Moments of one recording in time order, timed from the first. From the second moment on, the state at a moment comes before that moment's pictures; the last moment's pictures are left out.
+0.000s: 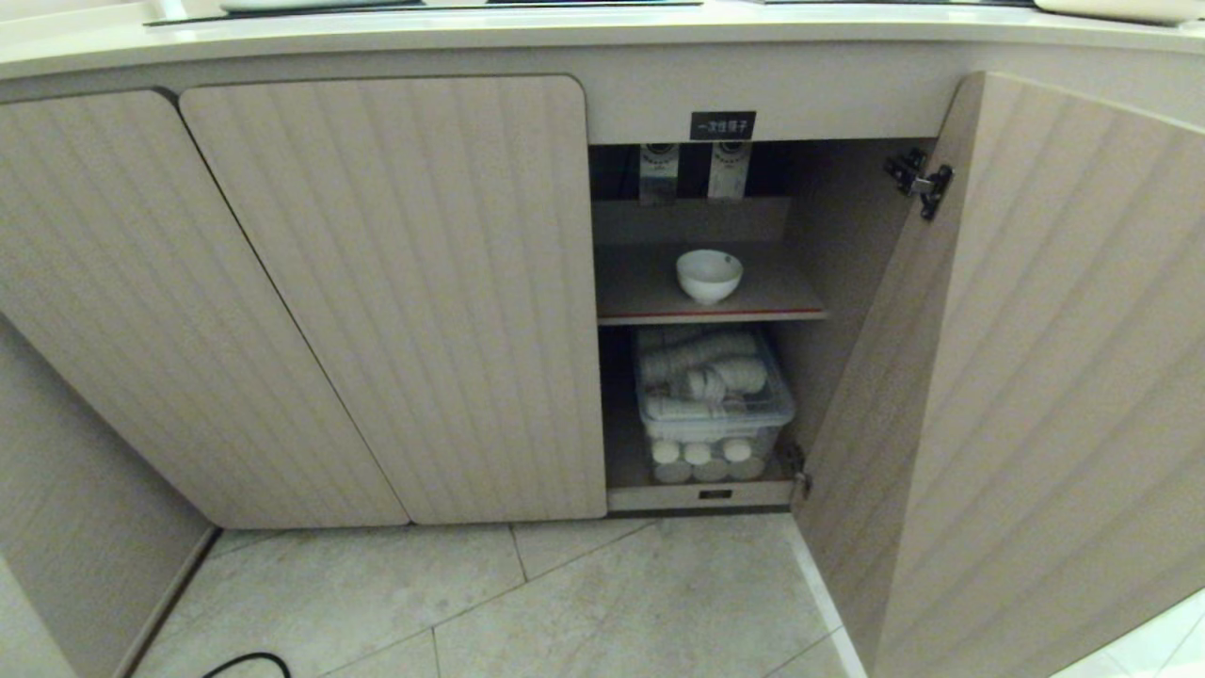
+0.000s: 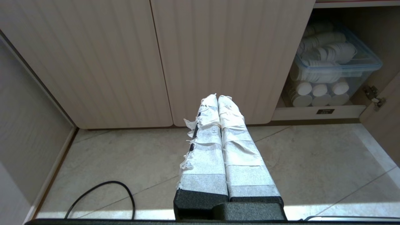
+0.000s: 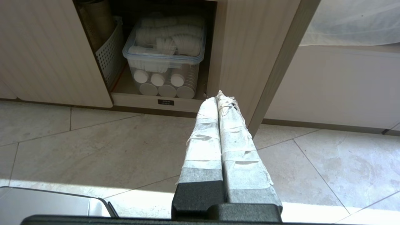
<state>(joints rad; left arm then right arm) 0.00 0.00 0.00 0.00 0.00 0.00 0.00 0.00 0.00 0.00 0.05 -0.09</state>
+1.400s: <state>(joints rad) 0.00 0.00 0.00 0.00 0.00 0.00 0.00 0.00 0.00 -0.02 0.04 -0.10</state>
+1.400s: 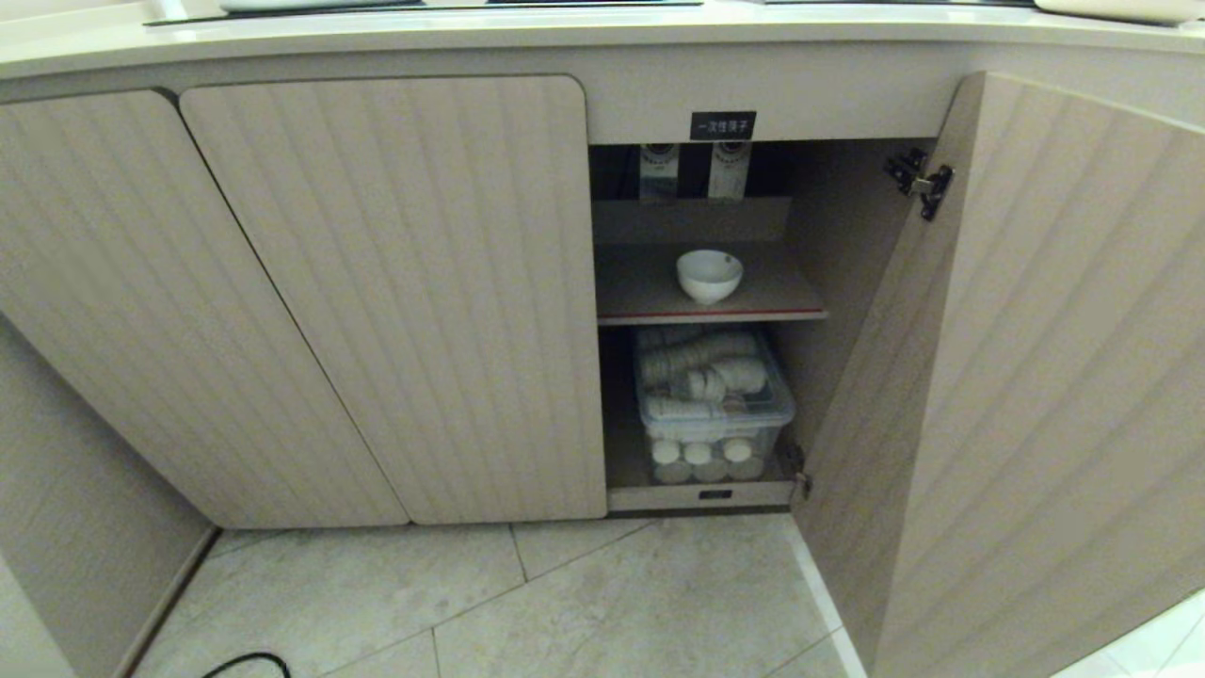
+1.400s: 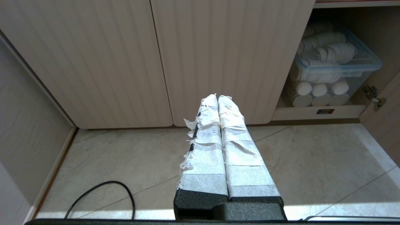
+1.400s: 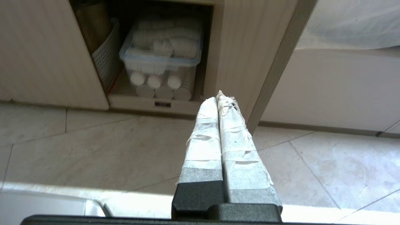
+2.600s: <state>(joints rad) 0.00 0.00 0.00 0.00 0.00 0.00 0.00 0.10 -0.19 0.07 -0.39 -0.15</state>
